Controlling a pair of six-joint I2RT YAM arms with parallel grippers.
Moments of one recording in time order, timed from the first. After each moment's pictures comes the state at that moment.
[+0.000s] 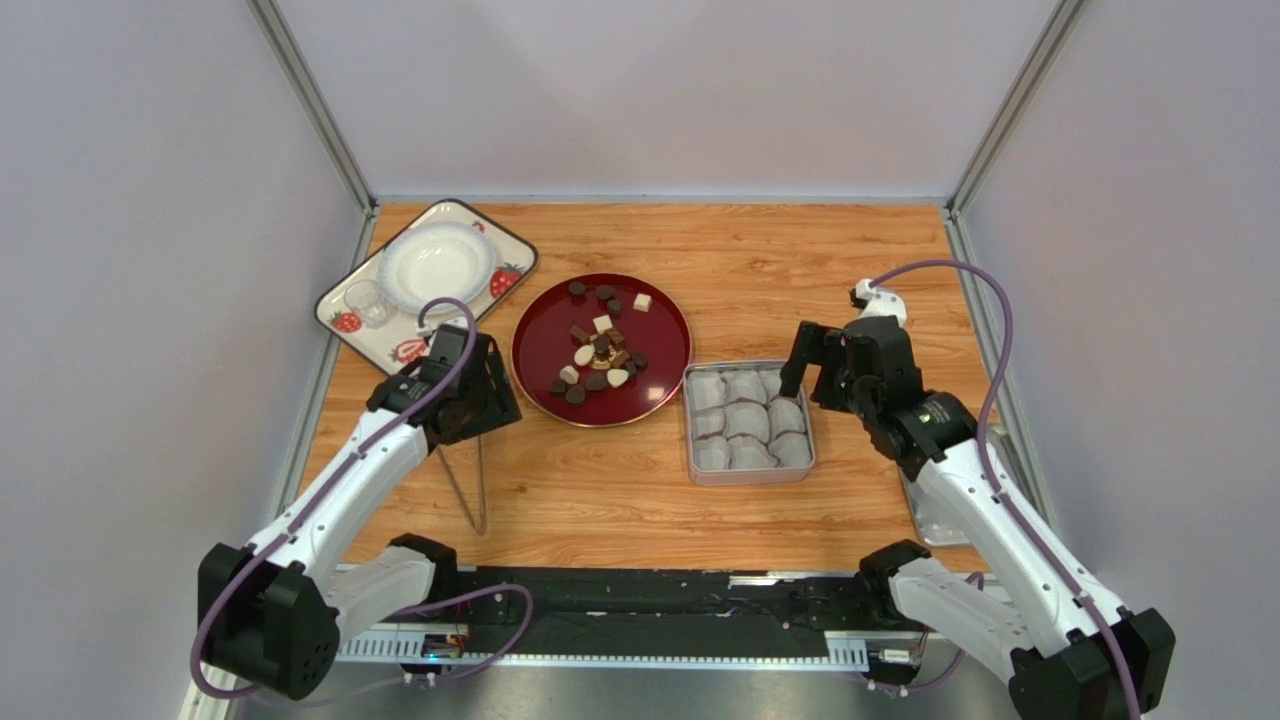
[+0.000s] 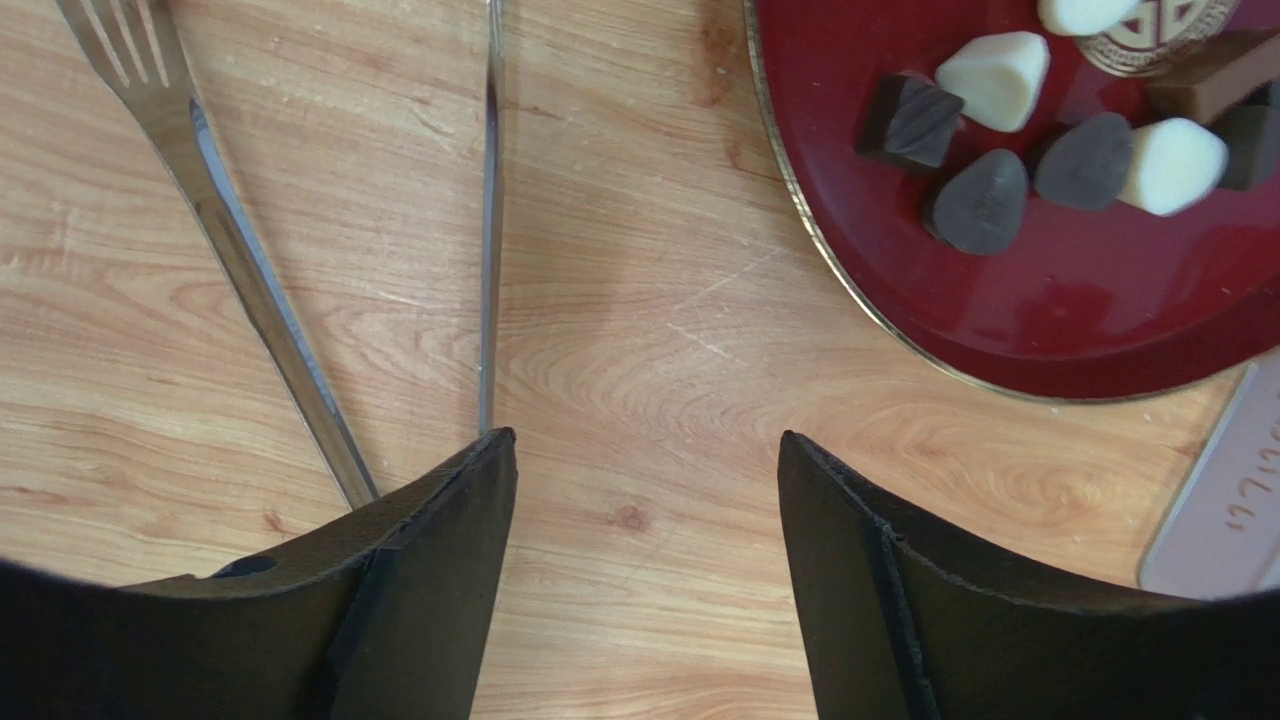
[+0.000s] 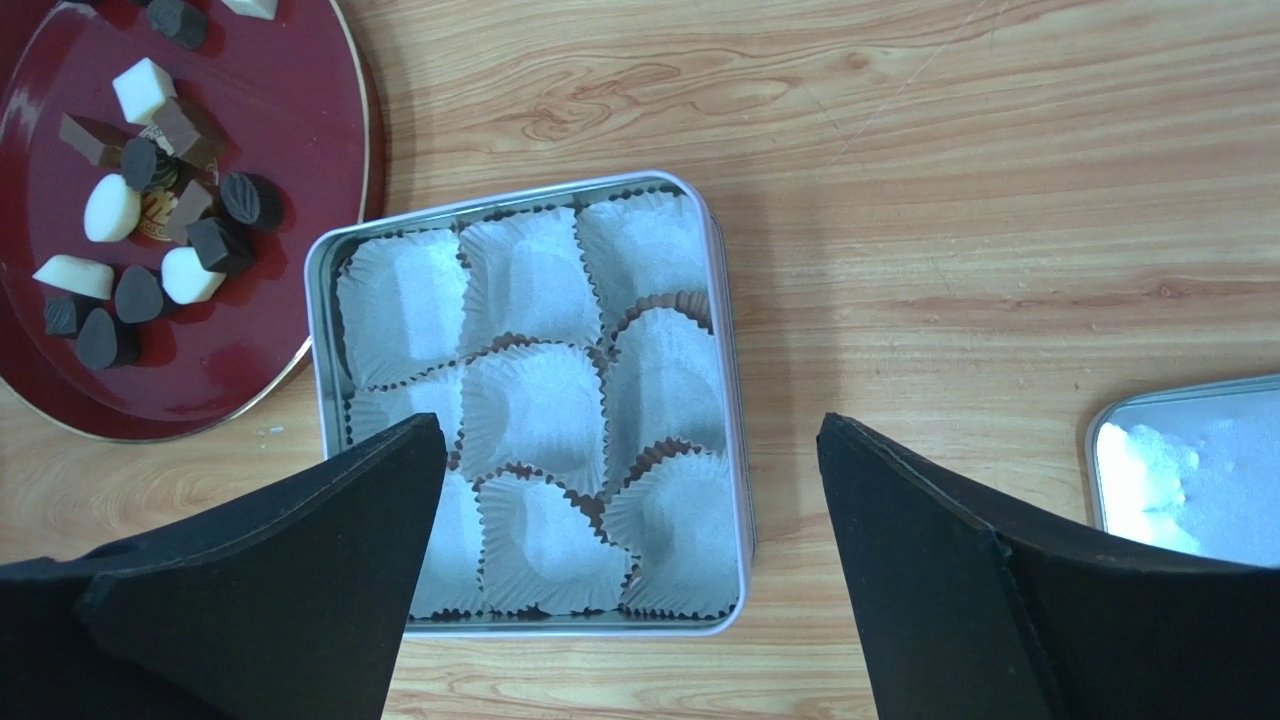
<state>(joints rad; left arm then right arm) -0.32 1.04 0.77 -0.73 -0.17 -0.62 0.41 0.92 0.83 -0.58 0.21 0.47</state>
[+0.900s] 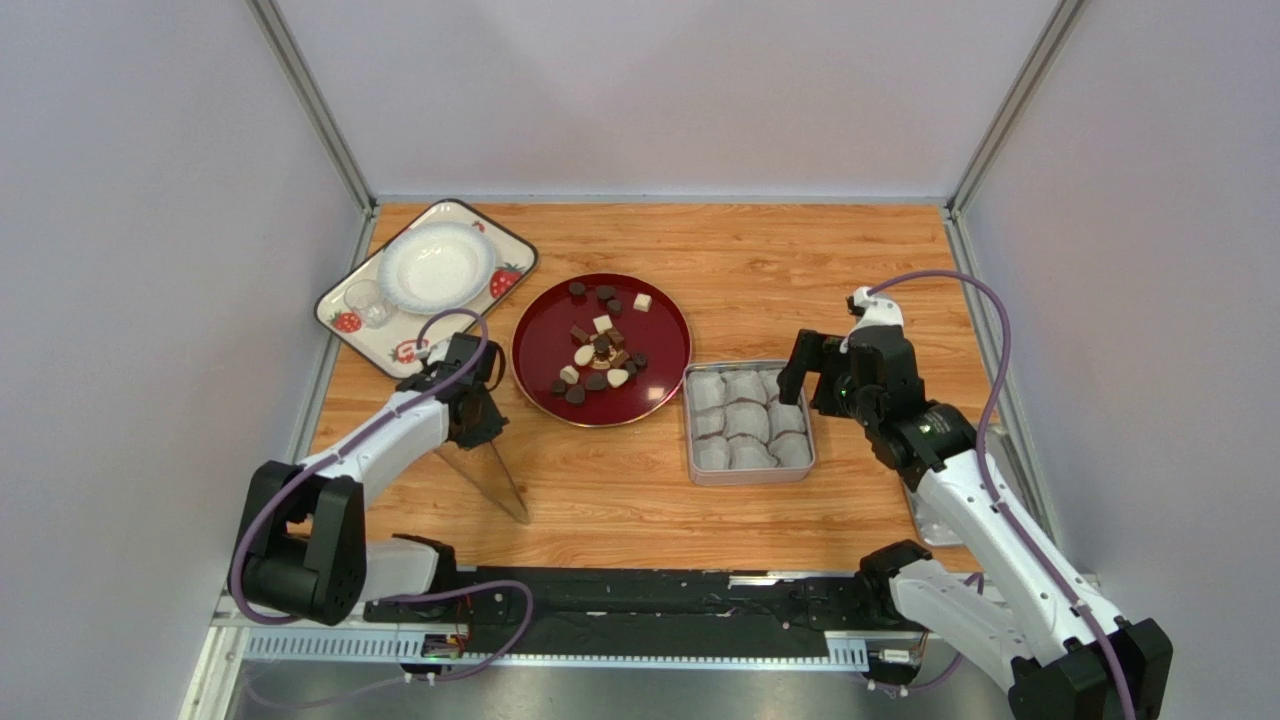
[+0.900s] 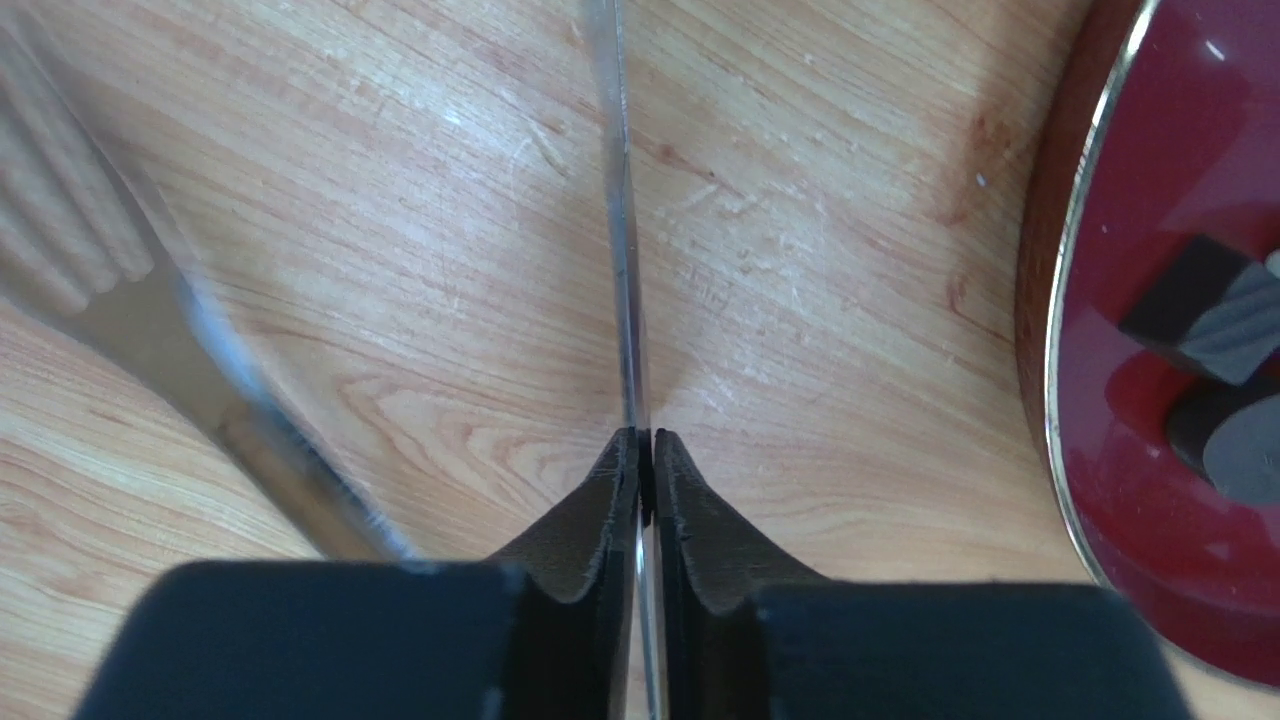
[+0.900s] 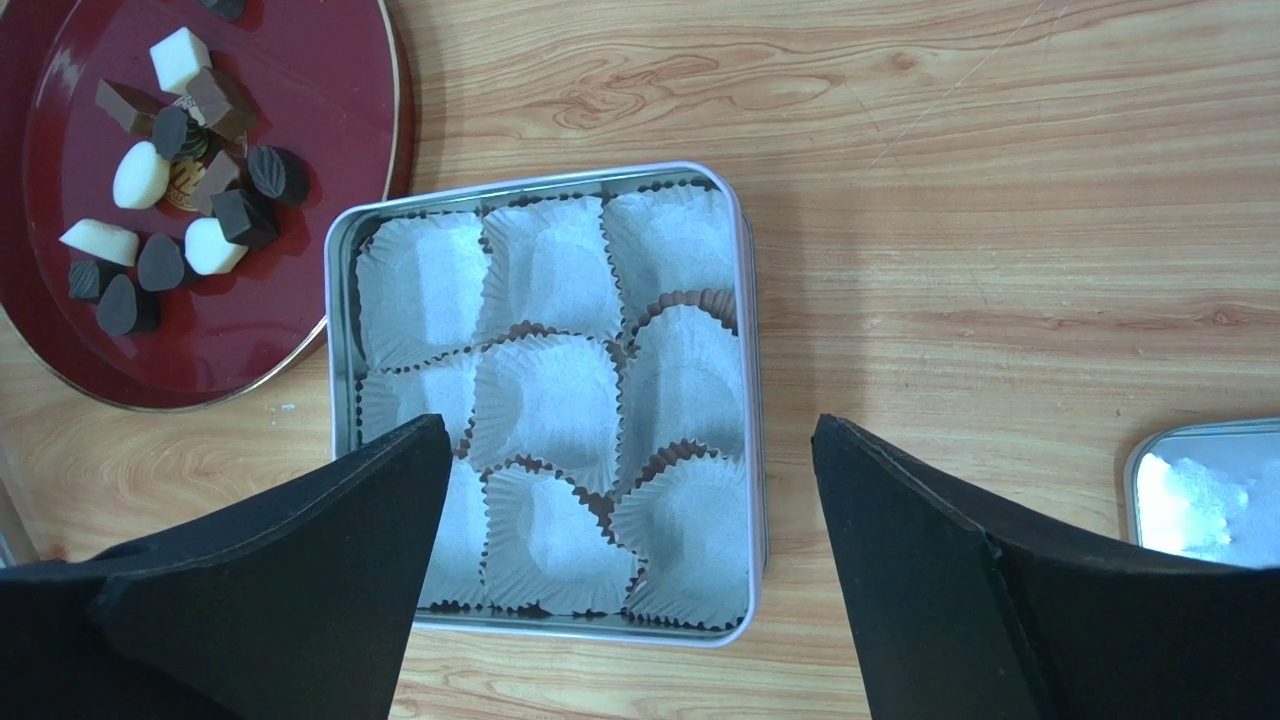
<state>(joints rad) -0.25 1.29 0.65 -0.52 -0.25 -0.74 0.38 0.88 0.75 -0.50 0.14 0.43</state>
